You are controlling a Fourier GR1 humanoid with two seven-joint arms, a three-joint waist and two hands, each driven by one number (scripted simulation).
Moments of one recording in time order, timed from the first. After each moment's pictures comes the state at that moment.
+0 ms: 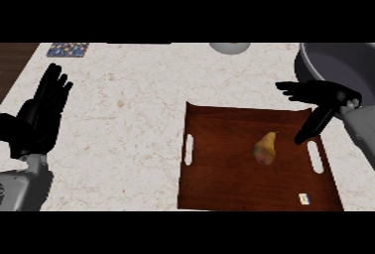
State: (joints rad) left arm -0.22 0.32 0.02 -1.60 0.19 0.22 0.20; right arm -0.68 -0.59 0.29 -0.87 -0.17 0.62 0.35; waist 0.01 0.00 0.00
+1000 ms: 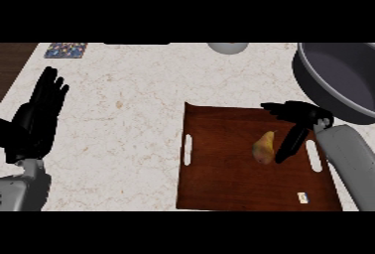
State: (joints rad) left arm -0.19 0.27 0.08 -1.63 0.14 0.17 0.22; right arm -0.55 -0.43 0.21 -1.00 0.04 0.64 0.51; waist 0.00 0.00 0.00
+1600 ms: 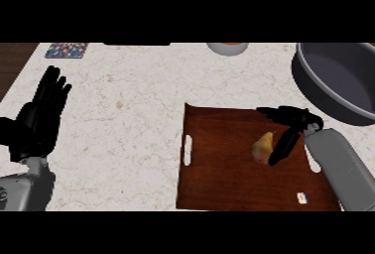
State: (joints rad) left arm -0.20 0.24 0.10 -1.62 0.11 0.15 0.22; right arm -0.54 -0.36 0.17 -0.92 0.22 0.62 0.41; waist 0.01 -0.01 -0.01
